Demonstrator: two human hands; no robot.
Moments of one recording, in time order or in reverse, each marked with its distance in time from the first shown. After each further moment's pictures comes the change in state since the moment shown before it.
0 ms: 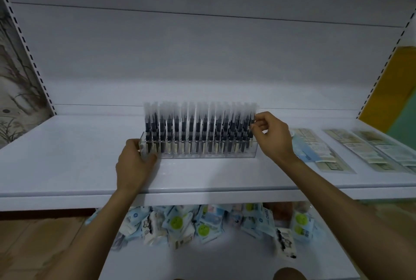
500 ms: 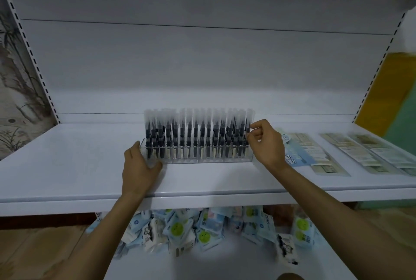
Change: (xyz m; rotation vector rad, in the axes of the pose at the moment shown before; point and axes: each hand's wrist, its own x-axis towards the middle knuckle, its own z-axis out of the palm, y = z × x) left_hand -0.009 0.006 0.002 0.016 -0.048 0.028; right_hand -0.007 0.000 0.006 -0.019 -0.006 0.143
